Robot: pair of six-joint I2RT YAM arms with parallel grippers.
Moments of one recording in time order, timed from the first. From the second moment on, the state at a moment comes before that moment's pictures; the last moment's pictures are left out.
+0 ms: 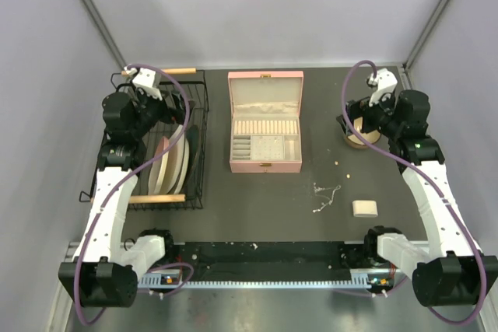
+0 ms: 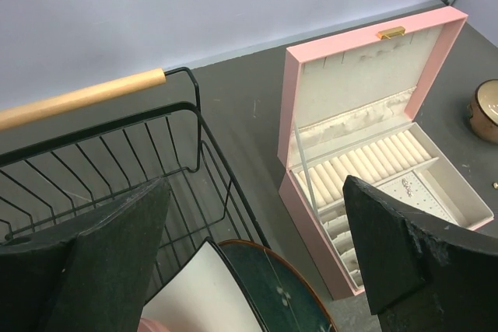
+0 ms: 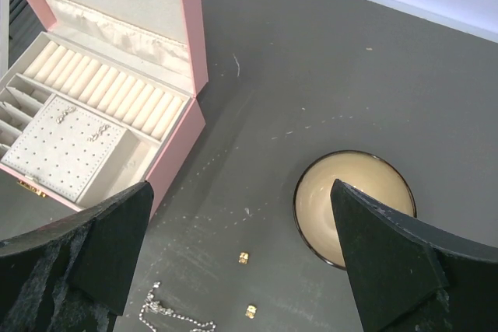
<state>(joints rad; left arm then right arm) 0.00 1.01 1.02 -0.12 0.46 -0.04 0.03 1.01 0.99 -0.34 -0.39 -0.14</state>
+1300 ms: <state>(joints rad) -0.03 1.01 1.07 -0.36 0.71 0.16 0.20 1.11 0.70 -0.62 -0.44 -0.73</state>
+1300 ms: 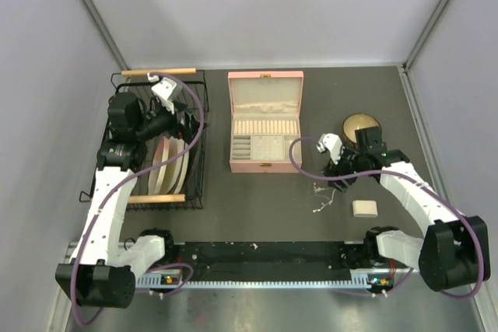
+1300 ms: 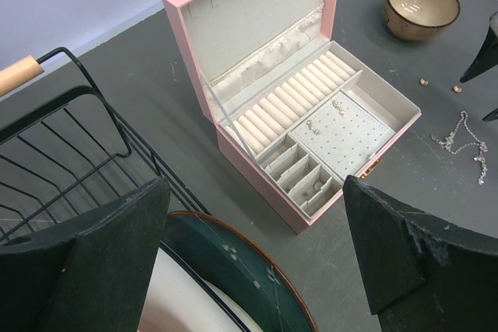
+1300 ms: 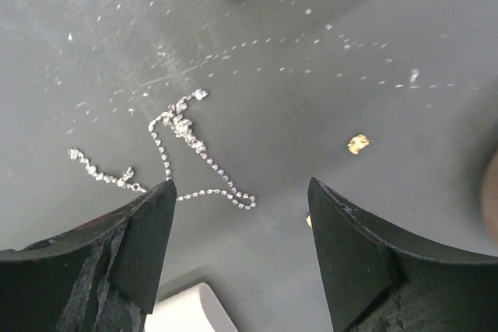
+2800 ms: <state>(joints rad) -0.04 1.01 1.08 -0.36 0.64 0.20 0.37 1.31 0.61 -0.44 -0.36 -0.84</state>
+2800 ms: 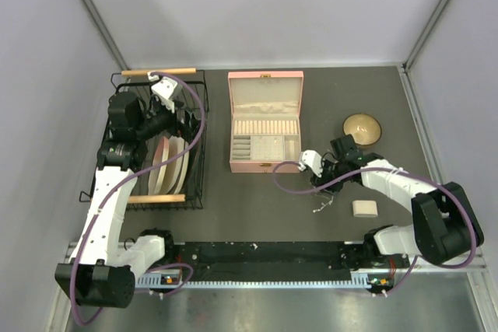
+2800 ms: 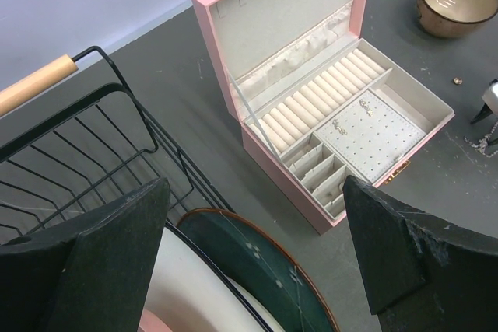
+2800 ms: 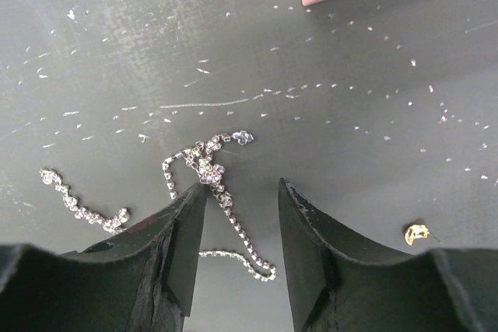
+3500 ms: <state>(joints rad) -0.04 1.01 1.06 -0.36 0.64 0.23 0.42 1.38 0.68 -0.43 -0.32 -0.83</state>
